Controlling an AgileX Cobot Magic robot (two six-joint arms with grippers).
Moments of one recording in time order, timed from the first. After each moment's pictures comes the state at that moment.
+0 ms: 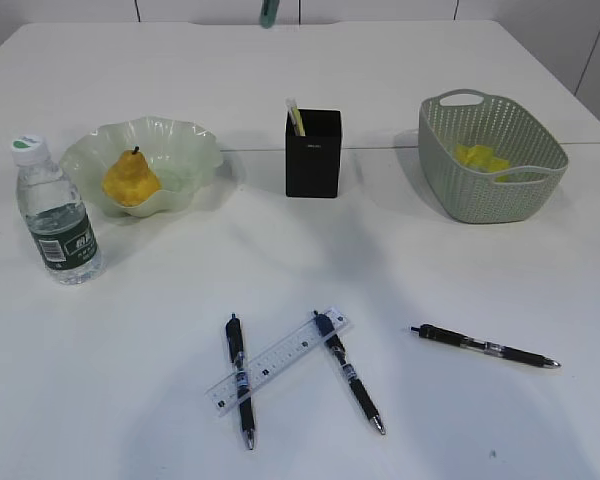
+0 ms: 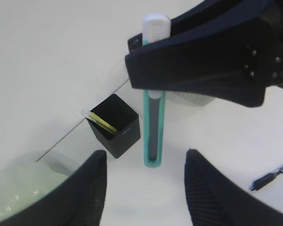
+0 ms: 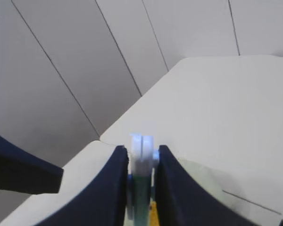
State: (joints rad) left arm -0.43 1.85 -2.09 -0.31 1.01 0.38; right arm 0.31 1.88 -1.78 1.30 0.48 -1.03
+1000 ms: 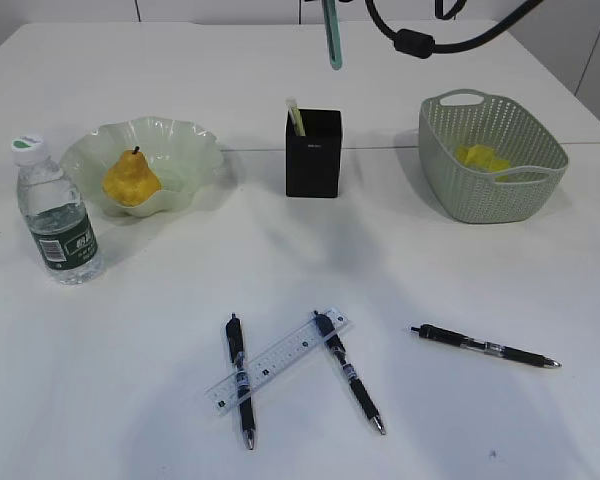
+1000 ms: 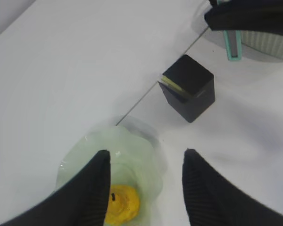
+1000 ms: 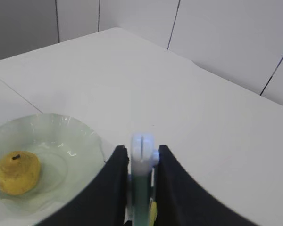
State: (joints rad) left arm -0.43 1.85 -2.09 0.00 1.04 0.37; right arm 0.31 1.97 -1.78 0.95 0.31 -1.21
